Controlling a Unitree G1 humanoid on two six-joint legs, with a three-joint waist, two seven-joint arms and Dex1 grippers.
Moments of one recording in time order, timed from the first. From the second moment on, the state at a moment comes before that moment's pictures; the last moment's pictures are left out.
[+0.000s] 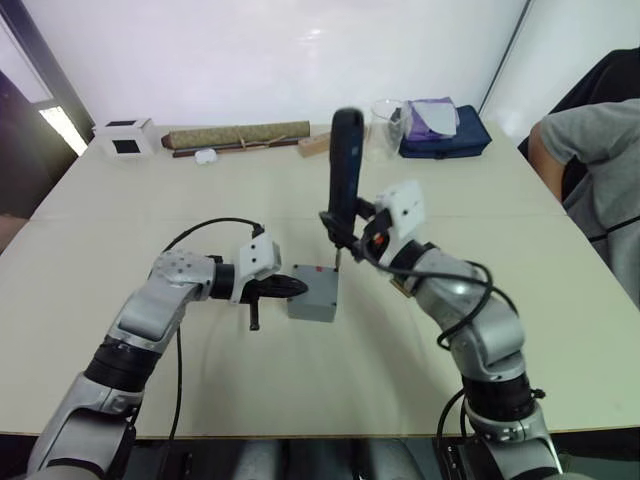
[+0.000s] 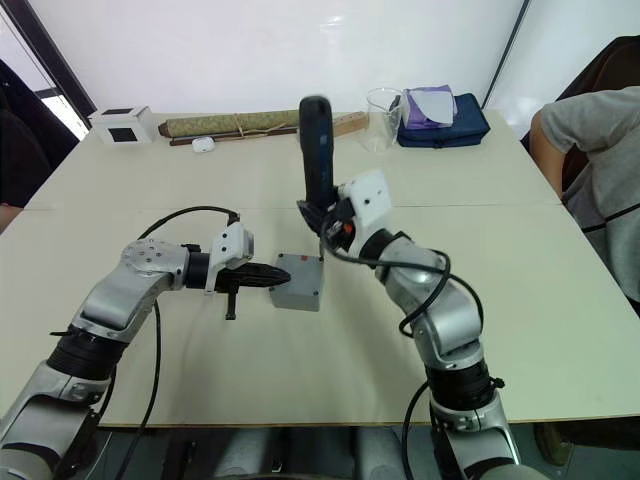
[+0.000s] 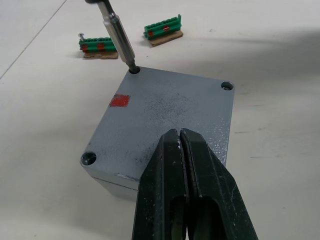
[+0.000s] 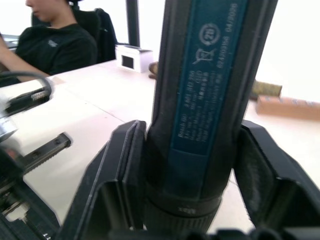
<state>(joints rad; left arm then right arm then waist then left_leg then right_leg) -0.50 0.61 -0.21 -0.06 -0.27 0.40 -1.18 -0.55 -0.22 -0.02 -0.45 0.40 0.82 0.30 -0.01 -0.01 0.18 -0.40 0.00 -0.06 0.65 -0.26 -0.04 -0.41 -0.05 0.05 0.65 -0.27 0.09</state>
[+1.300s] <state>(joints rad) -0.57 0.70 -0.07 -0.29 -0.53 0.56 -1.11 -0.68 -0.84 -0.01 -0.07 0.57 1.55 0.29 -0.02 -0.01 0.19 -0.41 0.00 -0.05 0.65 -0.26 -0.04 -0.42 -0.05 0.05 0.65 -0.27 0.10</state>
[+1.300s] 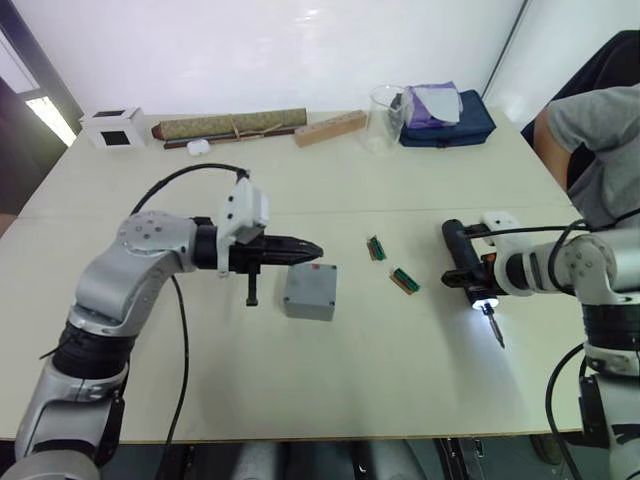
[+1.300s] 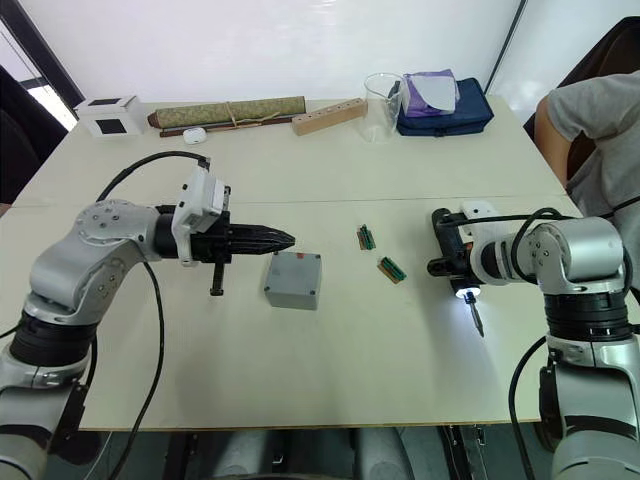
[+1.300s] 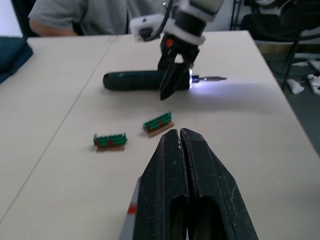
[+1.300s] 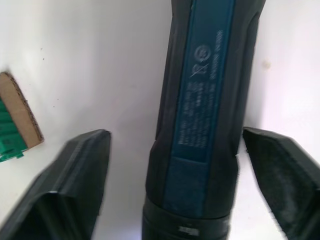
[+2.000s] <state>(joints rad) -0.42 0.68 -0.18 -0.08 -0.27 0.45 -1.01 -0.55 -0.64 0.38 -0.39 0.35 0.97 0.52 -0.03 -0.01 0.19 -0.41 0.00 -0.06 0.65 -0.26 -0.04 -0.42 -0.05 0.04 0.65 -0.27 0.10</state>
